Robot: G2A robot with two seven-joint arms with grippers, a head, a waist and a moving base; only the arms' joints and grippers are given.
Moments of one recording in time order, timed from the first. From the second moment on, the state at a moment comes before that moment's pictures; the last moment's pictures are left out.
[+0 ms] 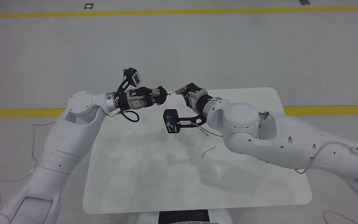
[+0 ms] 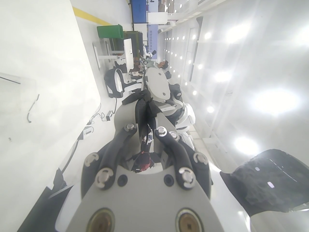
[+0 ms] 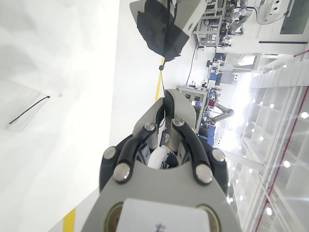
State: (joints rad) left arm 0.96 -1.01 -1.12 -1.41 -0.72 0.00 -1.08; right arm -0.30 -0.88 0.17 -2.02 -1.57 -0.34 0.74
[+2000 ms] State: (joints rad) left arm 0.93 -1.01 -1.09 -1.38 -0.71 0.00 -1.07; right arm -0.30 -0.87 0.17 -2.01 -1.57 -0.34 0.75
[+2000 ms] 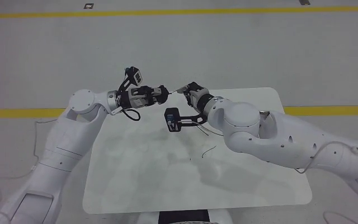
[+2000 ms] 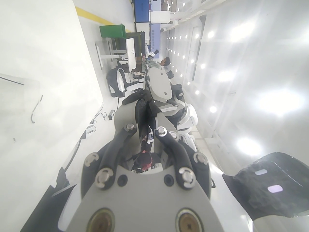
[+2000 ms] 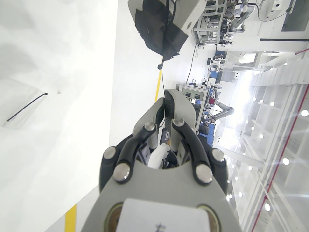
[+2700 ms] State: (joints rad) left arm 0.93 -1.02 -1.08 -1.38 -0.71 0.00 -1.07; right arm -0.30 -0.87 0.17 -2.01 -1.57 -0.34 0.76
